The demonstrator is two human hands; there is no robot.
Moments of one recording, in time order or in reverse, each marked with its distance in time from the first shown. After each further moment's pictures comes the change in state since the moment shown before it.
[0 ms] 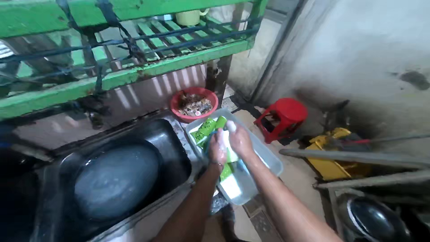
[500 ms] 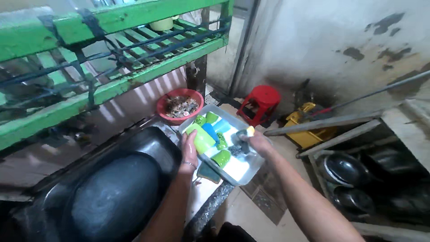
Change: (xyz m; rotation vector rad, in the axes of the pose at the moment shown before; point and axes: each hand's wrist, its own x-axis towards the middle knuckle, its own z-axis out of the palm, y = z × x) left_hand -0.002 -0.005 -0.101 -0.267 -0.210 0.009; right_hand -0.041 0.095 -0.021 0.383 0.051 0.350
